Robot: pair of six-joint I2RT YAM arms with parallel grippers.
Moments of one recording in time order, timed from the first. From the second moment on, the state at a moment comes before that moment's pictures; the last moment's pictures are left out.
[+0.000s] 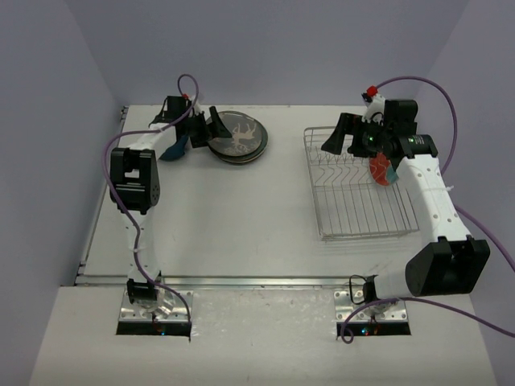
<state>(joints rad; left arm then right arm) -0.03 2.22 1.75 -0.32 0.60 -0.40 0.02 1.41 1.35 -0.63 -0.45 0.19</state>
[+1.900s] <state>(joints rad) -0.38 1.72 1.51 -0.34 -0.06 -0.05 -0.17 1.44 1.40 -0.57 0.17 -0.17</state>
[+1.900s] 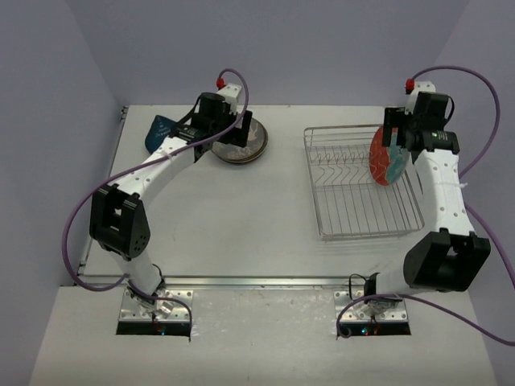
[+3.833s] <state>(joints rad) -0.37 1.77 1.47 -0.34 -0.11 -0.01 -0.25 1.78 1.72 -0.70 0.08 -0.39</state>
